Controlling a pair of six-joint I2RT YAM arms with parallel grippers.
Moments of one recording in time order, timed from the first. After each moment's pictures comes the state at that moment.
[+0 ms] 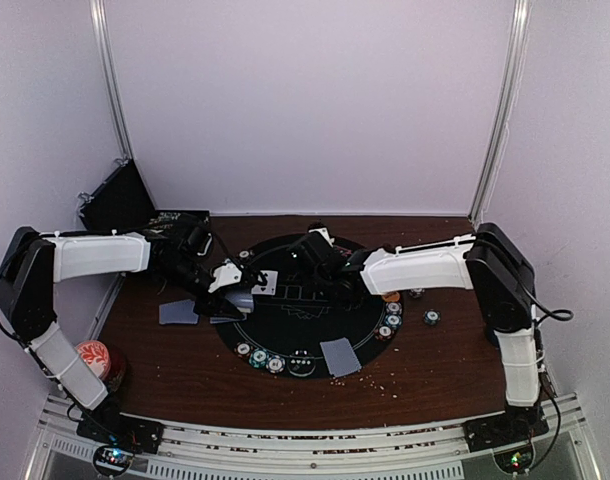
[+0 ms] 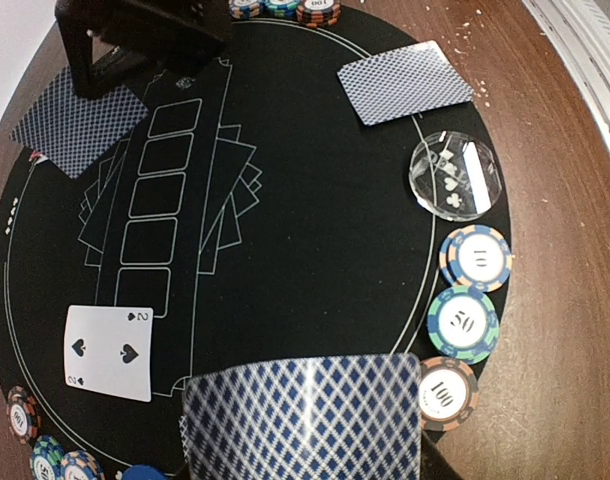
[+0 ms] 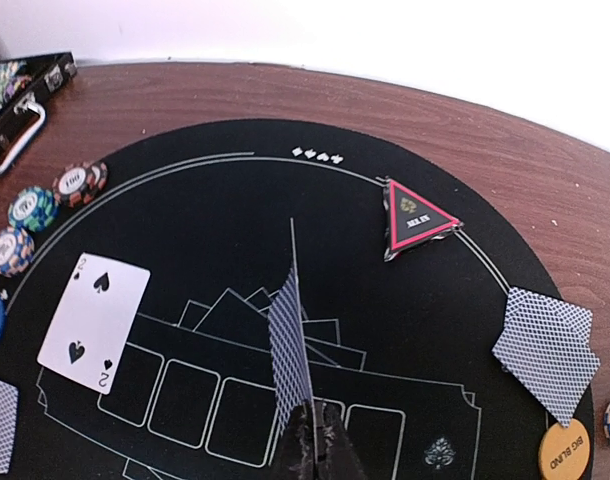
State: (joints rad) left arm -0.49 1.62 1.04 -0.52 0.61 1.05; right arm 0.93 2.10 1.53 -0.18 0.67 0.49
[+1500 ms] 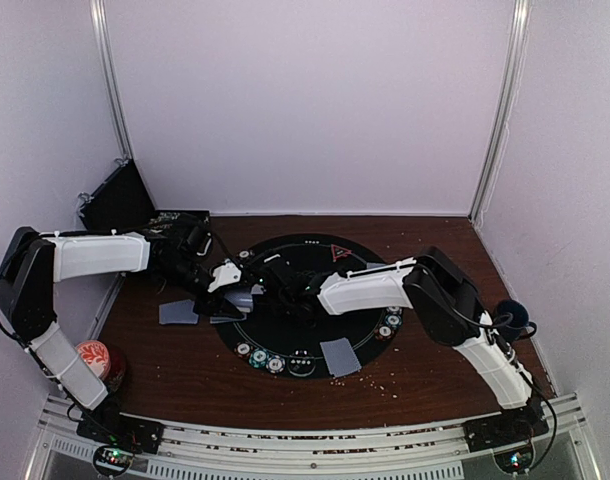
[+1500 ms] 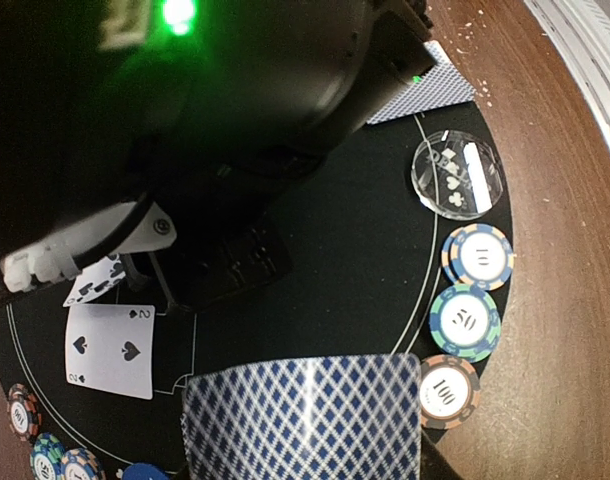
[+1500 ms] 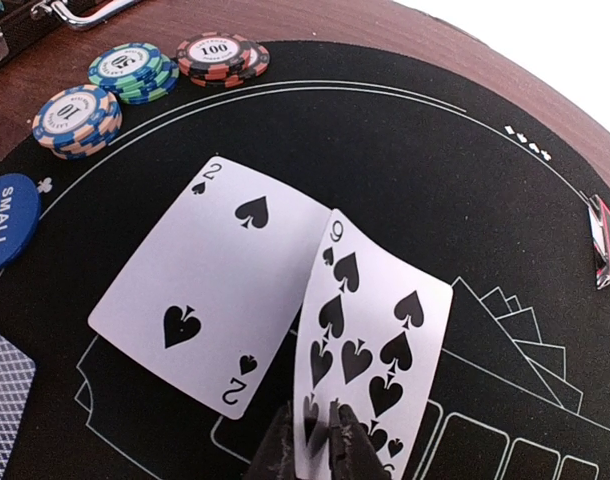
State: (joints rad) left arm -0.48 1.62 1.04 -0.52 0.61 1.05; right arm 1.00 2.46 1.84 -0.14 0.56 0.29
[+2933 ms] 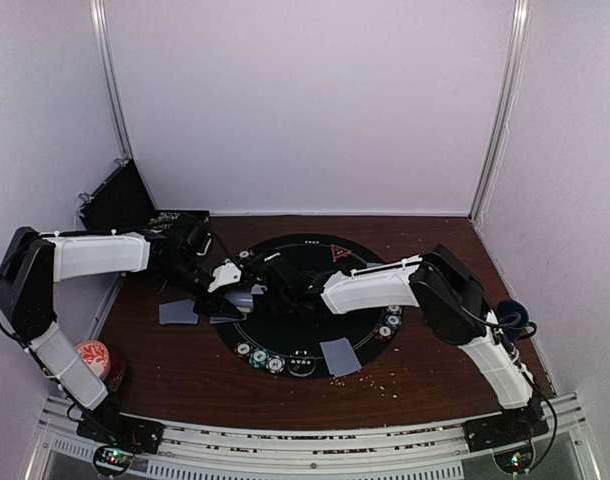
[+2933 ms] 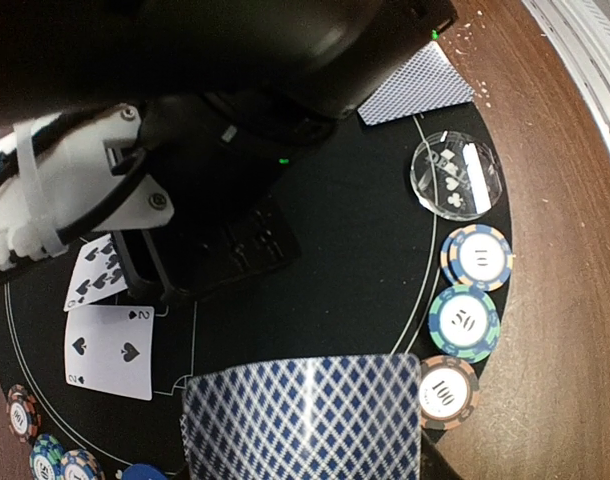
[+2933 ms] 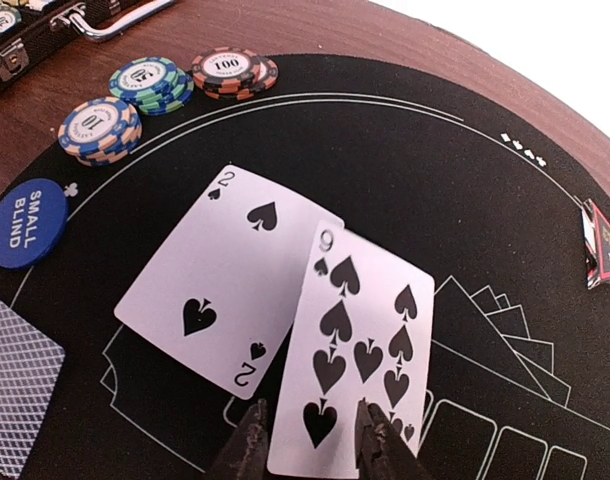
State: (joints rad) left arm -0.48 1.62 1.04 -0.52 0.61 1.05; right arm 1.01 2.41 1.80 -0.13 0.54 0.29
